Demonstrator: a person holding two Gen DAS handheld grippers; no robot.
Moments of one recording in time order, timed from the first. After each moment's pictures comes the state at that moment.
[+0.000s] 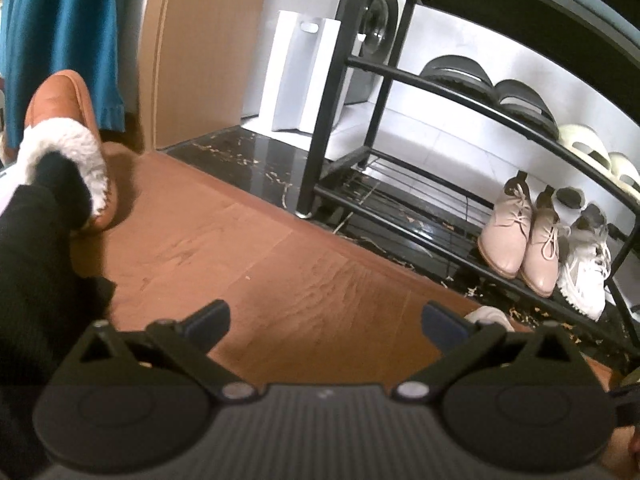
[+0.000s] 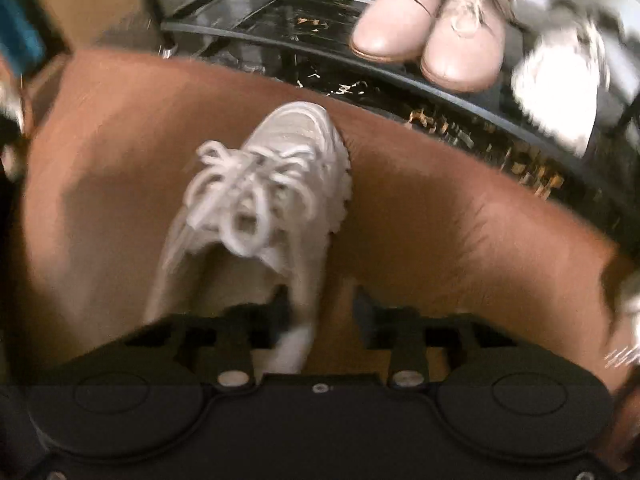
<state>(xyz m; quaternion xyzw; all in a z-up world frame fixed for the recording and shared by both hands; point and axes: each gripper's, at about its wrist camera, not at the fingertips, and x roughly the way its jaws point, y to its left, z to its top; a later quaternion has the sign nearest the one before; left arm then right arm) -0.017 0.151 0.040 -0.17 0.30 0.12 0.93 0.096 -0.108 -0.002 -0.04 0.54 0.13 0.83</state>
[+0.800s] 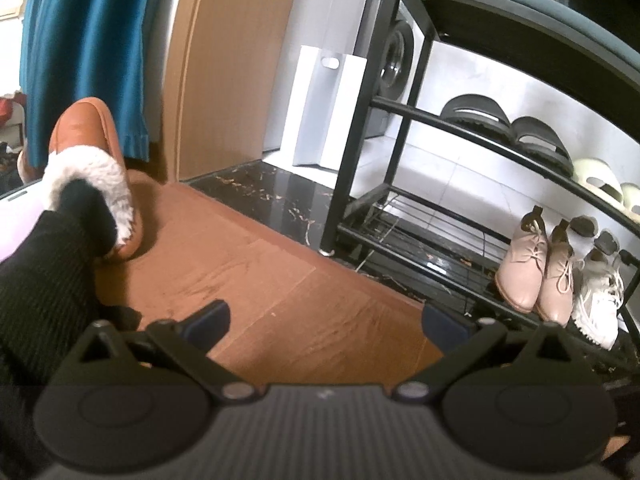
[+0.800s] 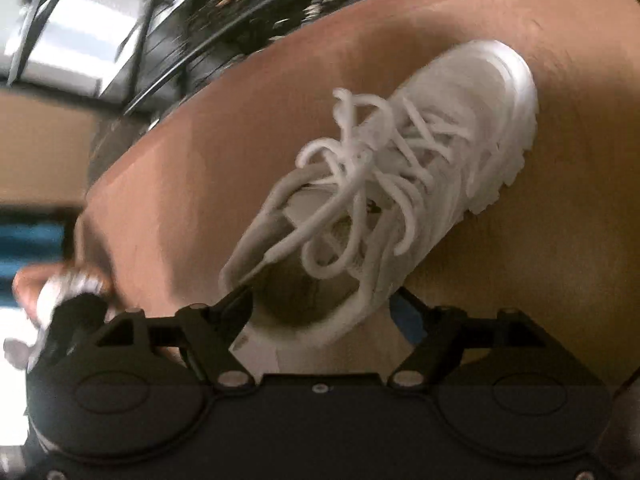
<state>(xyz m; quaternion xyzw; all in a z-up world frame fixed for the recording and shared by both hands) -0.032 0.168 0.052 -0.16 0.25 0.16 0.94 0.077 -0.100 0.007 0.26 0.64 0.09 0.71</state>
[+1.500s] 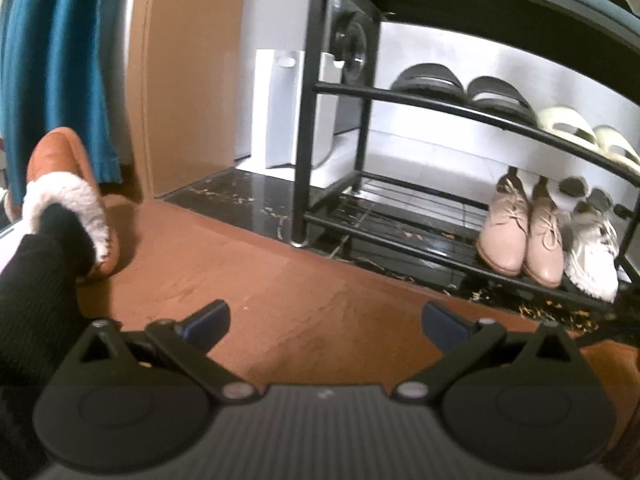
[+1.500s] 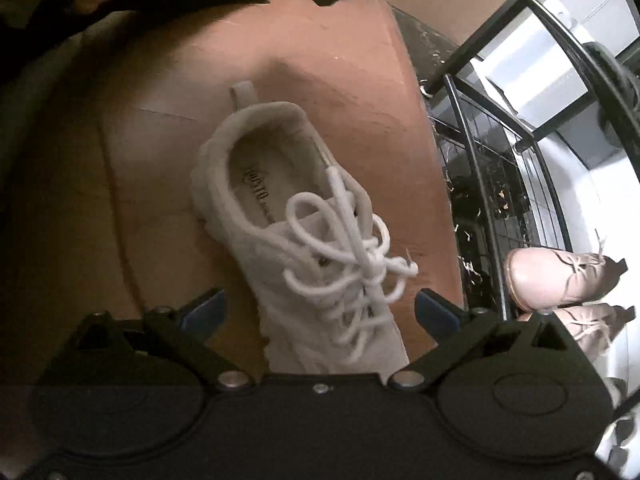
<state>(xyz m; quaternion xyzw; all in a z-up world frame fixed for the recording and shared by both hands) -0.025 0.118 0.039 -0.08 0.26 0.13 0.95 0.041 -0.069 -0.002 -0.49 0.30 0.45 0.69</state>
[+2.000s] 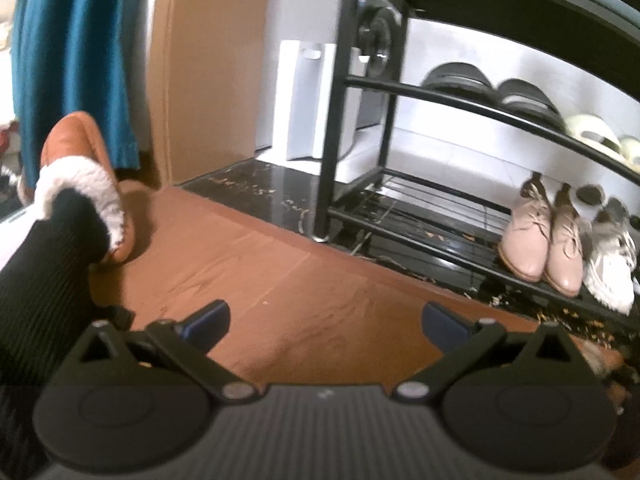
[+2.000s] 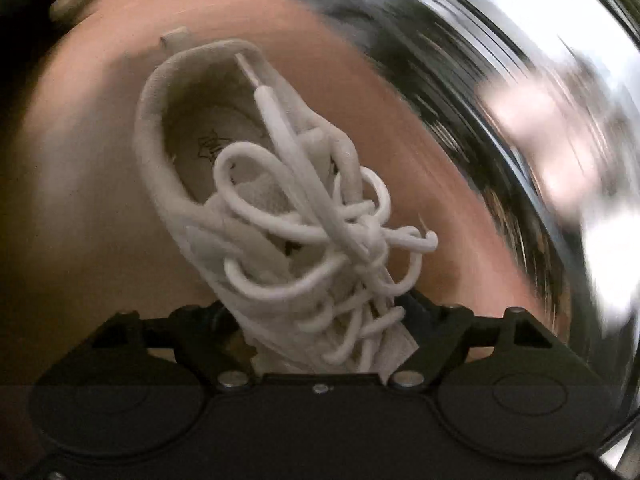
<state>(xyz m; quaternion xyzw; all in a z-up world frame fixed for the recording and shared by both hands) -0.021 0.140 0.035 -0.12 0.27 0.17 0.94 0.081 -0.050 -0.020 -0.26 0.52 0.20 0.79</state>
